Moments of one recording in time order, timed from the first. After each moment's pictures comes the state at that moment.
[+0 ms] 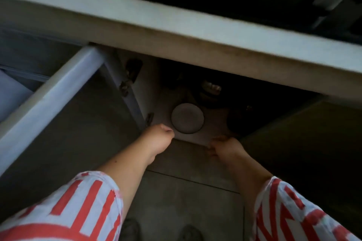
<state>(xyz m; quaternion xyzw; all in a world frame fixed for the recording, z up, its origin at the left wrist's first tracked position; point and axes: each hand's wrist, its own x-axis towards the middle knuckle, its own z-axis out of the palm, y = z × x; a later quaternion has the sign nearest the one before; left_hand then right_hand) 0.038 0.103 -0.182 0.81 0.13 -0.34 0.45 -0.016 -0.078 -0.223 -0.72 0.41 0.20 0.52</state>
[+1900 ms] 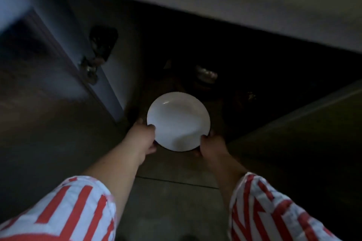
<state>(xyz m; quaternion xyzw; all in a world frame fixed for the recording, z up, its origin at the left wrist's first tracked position) 0.089 0.099 -0.305 0.69 0.30 -0.34 0.57 0.025 -0.057 -0.328 -0.86 0.36 0.27 0.25</state>
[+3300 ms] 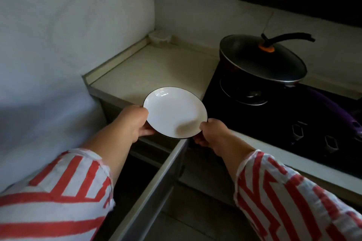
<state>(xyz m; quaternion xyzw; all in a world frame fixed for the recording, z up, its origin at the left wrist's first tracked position) 0.095 0.315 0.135 0.67 0.26 -0.12 0.69 0.067 0.130 0.128 -0.79 0.26 0.12 0.54</state>
